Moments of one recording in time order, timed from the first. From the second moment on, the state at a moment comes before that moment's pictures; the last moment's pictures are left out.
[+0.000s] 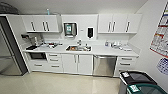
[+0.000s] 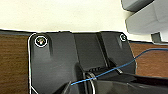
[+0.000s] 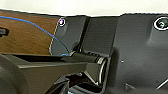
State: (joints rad) left arm 1.48 2.79 -2.34 0.05 -0.10 0.03; right arm -1.53 2.83 -2.33 -0.17 0.01 -0.03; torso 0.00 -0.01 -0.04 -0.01
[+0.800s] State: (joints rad) left arm 1.48 2.79 -2.34 0.05 -0.10 0.03; right arm -1.53 2.83 -2.33 -0.17 0.01 -0.03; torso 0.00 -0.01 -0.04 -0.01
